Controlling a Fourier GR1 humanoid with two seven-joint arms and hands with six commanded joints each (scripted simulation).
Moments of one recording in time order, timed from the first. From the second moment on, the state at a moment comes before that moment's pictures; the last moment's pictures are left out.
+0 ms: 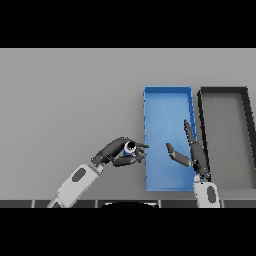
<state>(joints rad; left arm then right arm) -0.26 0.16 -0.61 -1.59 0.12 -0.13 -0.05 0.14 -0.14 0.09 -1.72 0.15 0.06 -0.06</state>
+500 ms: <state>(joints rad) -0.27 0.16 -0.61 -1.56 0.11 -0.14 -0.05 0.06 -0.29 0.07 -1.89 -0.26 0.38 -0.02</state>
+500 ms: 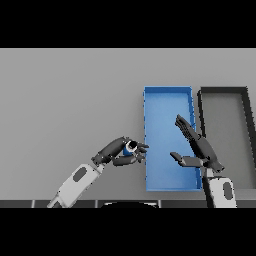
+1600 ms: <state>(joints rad) -0.29 0.16 -0.60 -1.56 0.13 -0.19 -0.05 -0.47 -0.20 0.37 -1.80 -0.31 0.56 0.35</state>
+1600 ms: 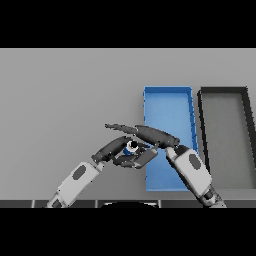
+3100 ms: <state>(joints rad) -0.33 0.23 -0.61 -1.55 -0.04 -0.21 -0.01 -0.50 -0.09 0.39 -1.76 -0.31 0.62 0.29</state>
